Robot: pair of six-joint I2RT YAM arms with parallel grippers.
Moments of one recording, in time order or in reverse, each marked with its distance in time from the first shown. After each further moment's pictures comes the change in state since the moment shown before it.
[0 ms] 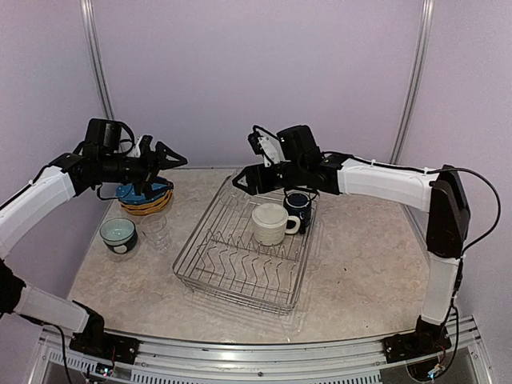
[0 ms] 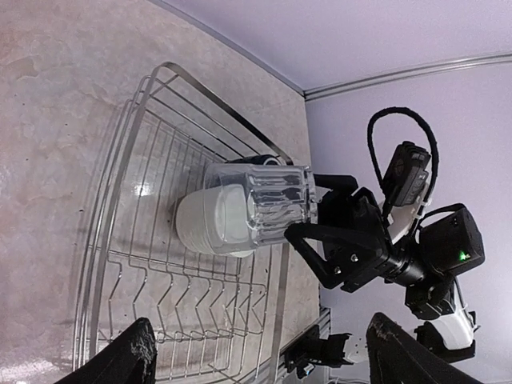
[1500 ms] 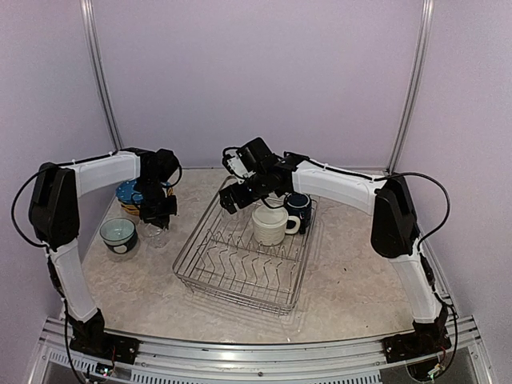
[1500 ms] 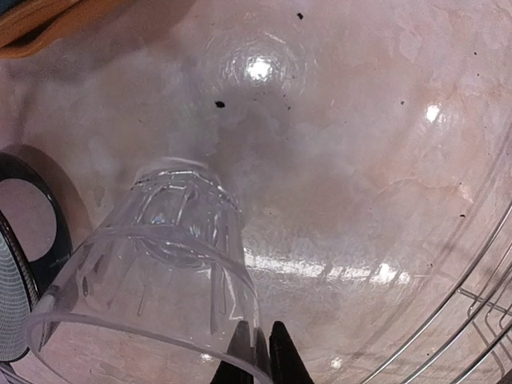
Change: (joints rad) left arm -0.045 0.602 0.285 -0.573 -0.614 0.303; right arm 0.056 0.365 0.464 -0.350 0.234 -0.172
